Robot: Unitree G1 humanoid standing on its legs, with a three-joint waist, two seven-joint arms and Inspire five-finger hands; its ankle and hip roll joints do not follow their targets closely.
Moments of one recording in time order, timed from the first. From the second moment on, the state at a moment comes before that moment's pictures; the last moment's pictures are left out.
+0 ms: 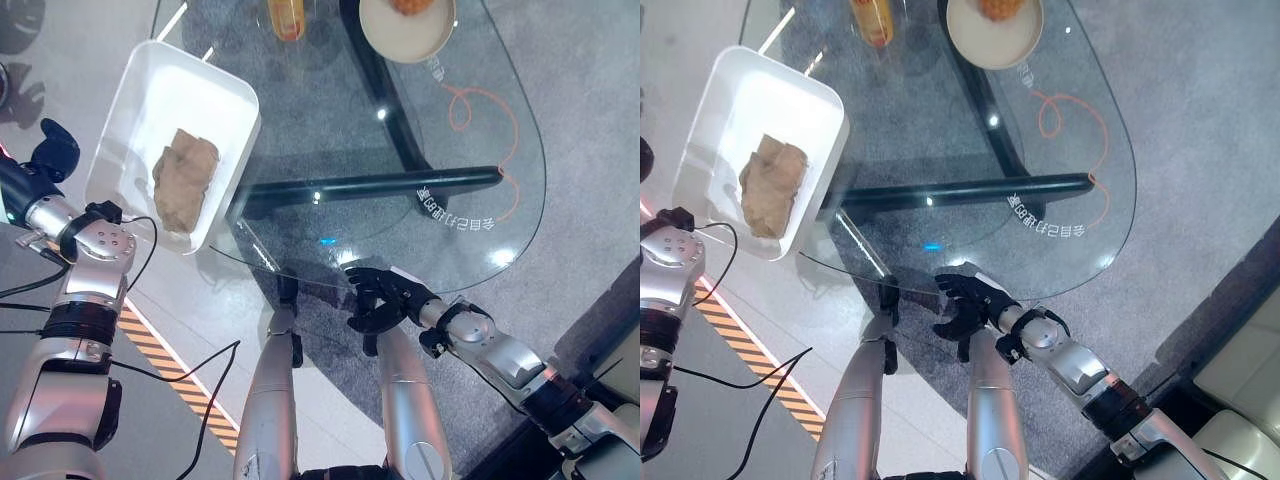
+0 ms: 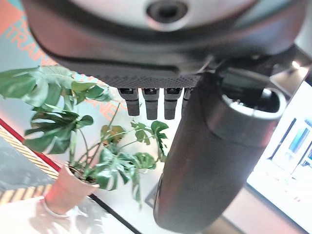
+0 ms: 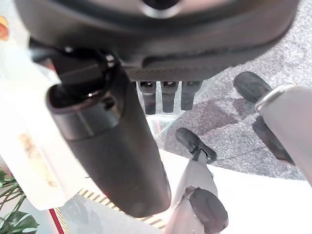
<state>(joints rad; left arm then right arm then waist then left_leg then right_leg) -0.68 0.81 -0.11 0.63 -0.17 -0.15 1.00 -0.37 -0.66 0.58 0.05 0.39 0.32 0.10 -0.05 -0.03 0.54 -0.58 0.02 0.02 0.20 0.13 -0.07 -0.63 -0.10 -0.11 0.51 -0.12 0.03</state>
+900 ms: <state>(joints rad) 0.05 0.30 -0.23 0.74 -0.34 -0.12 0.20 0.00 -0.37 0.33 0.73 0.20 0.14 0.09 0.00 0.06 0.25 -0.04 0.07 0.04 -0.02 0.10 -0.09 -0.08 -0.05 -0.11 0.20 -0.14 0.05</state>
